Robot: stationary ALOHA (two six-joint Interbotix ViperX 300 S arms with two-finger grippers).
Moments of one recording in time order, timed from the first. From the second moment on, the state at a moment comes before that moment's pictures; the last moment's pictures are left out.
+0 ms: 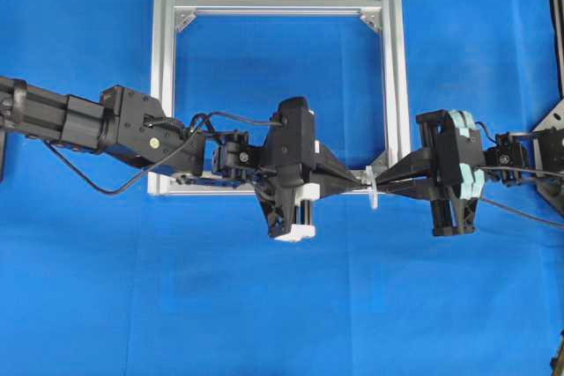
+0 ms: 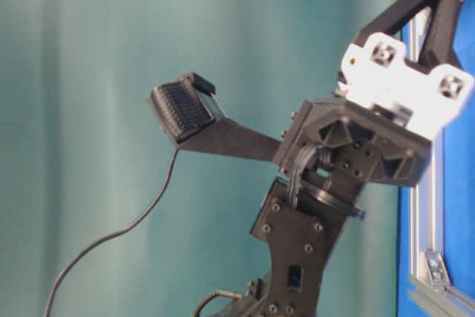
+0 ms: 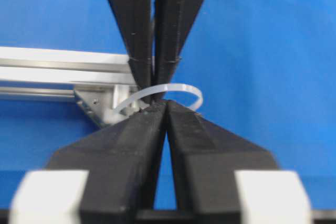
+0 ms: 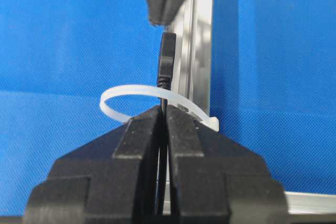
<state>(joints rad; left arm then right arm) -0.10 0.35 0.39 -0.07 -0.39 -0.06 0.16 -0.19 1.20 0.13 -0.50 0.09</state>
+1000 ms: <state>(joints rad) -0.10 0.44 0.37 -0.07 -0.39 -0.05 0.16 -0.19 1.20 0.13 -0.50 0.09</state>
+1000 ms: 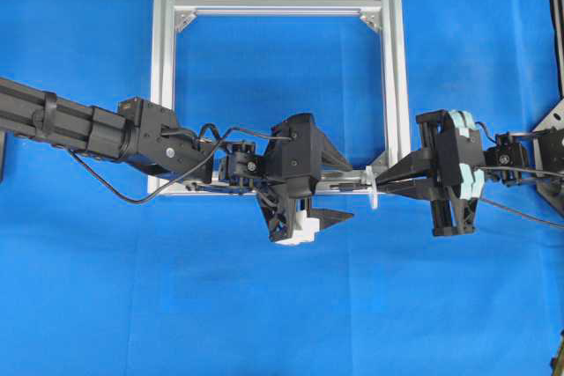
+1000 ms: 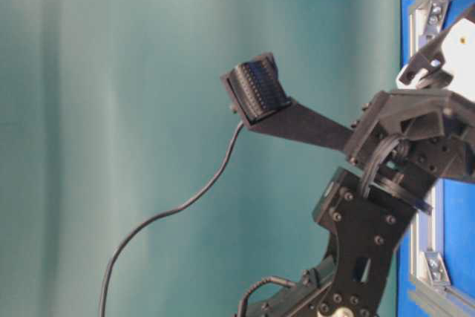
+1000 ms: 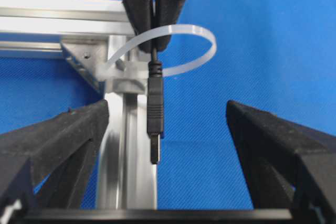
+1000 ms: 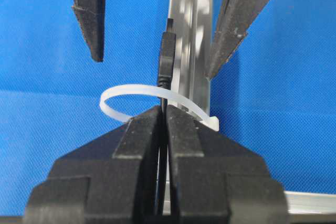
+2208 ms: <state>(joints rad) -0.10 0.44 0.37 -0.07 -0.39 -0.05 0.16 -0.19 1.20 0.13 -0.50 0.09</state>
